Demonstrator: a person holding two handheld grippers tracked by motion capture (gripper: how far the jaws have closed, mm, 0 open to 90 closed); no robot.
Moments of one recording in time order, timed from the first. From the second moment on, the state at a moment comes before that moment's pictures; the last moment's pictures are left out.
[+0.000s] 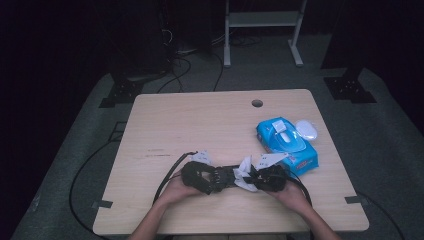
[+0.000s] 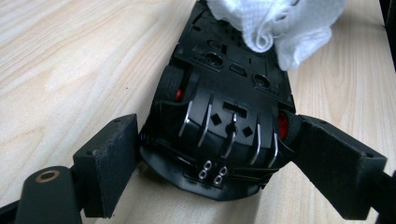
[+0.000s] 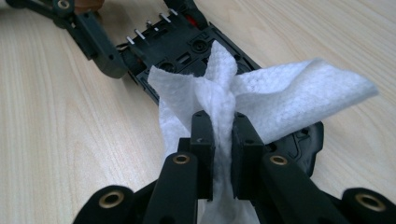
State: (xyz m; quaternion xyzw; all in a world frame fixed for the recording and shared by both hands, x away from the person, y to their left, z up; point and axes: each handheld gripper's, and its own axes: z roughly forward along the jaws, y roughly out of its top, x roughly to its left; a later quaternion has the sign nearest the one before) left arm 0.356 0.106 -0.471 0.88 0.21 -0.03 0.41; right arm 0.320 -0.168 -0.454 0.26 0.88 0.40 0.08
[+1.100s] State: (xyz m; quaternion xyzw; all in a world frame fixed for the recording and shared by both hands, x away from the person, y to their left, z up) left arm 0.355 0.104 -0.473 0.89 0.22 -0.03 0.40; right arm 0.304 -0.168 -0.460 0.23 0.88 0.41 0.11
